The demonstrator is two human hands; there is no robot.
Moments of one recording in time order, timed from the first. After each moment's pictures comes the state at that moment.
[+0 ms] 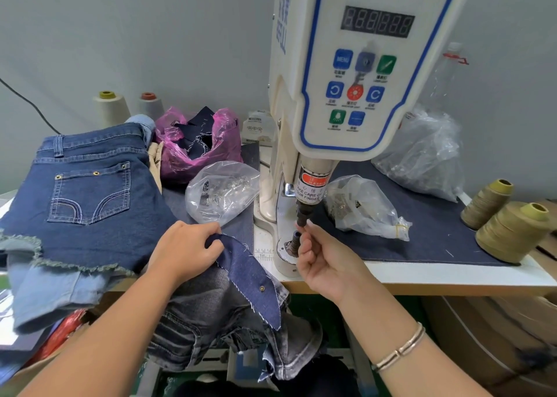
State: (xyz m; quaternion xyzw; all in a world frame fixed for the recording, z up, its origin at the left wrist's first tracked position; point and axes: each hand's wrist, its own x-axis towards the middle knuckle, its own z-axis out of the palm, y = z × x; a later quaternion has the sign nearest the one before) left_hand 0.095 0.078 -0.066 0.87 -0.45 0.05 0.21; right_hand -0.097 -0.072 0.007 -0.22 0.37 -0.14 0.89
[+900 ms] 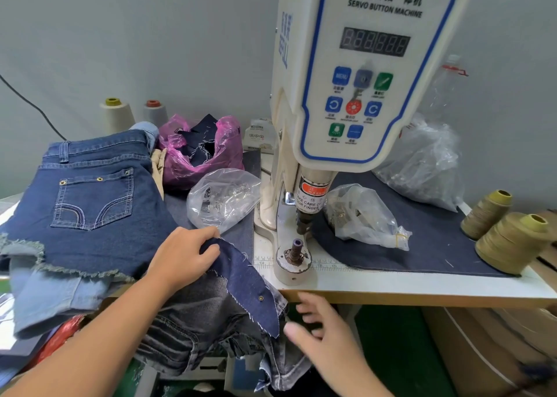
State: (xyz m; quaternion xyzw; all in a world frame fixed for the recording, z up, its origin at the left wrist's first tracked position) left_hand 0.087 0.084 -0.052 0.84 -0.45 0.00 0.30; right_hand -0.168 -0.040 -0.063 -0.78 0.34 -0.07 0.52
